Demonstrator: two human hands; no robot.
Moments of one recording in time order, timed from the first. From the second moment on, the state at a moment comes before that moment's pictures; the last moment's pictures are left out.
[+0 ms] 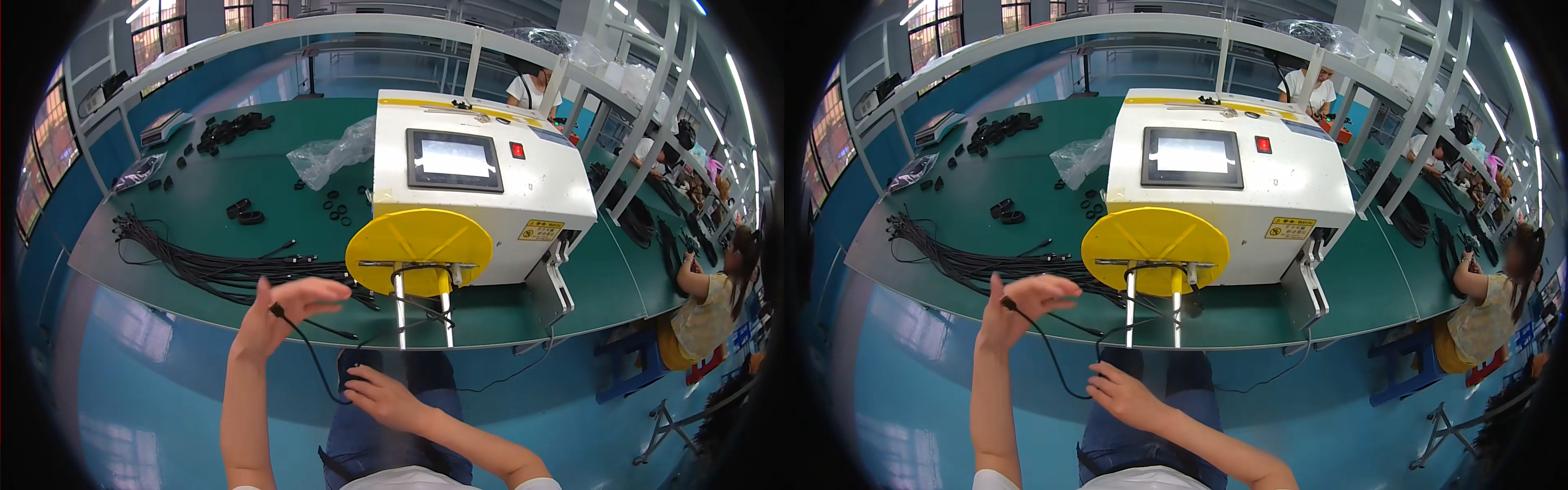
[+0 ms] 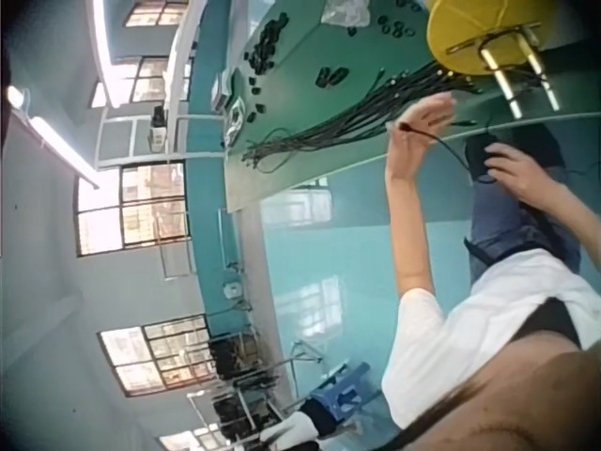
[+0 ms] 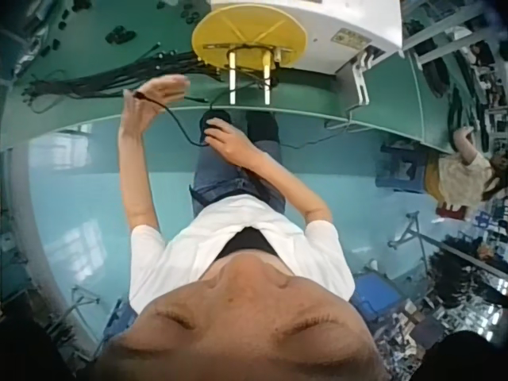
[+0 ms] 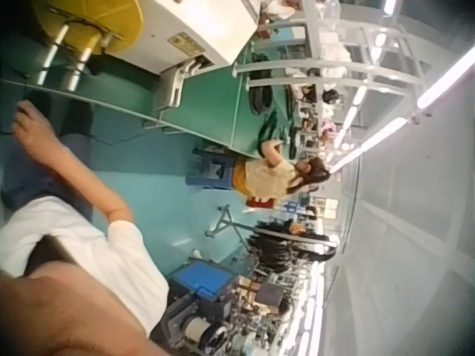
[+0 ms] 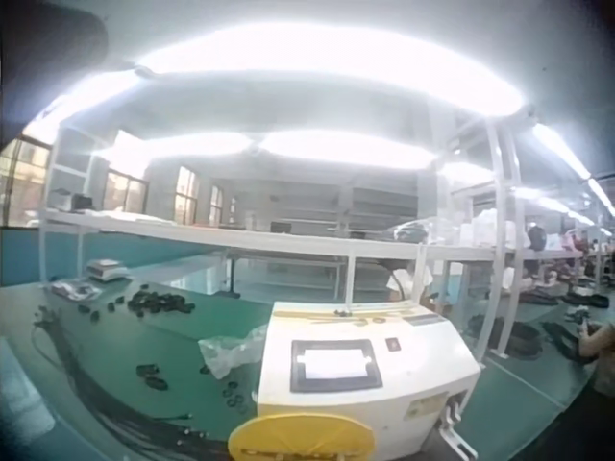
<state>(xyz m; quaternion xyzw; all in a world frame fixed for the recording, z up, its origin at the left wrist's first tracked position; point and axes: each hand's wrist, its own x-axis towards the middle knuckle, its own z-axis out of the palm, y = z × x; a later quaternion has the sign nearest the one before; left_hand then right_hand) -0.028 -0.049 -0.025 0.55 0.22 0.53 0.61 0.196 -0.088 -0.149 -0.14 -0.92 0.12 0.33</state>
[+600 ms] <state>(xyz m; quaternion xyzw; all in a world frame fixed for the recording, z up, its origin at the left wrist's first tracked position) 0.059 -0.056 -0.031 0.72 0.46 0.46 0.24 0.295 -0.089 -0.117 -0.42 -0.63 0.42 0.50</state>
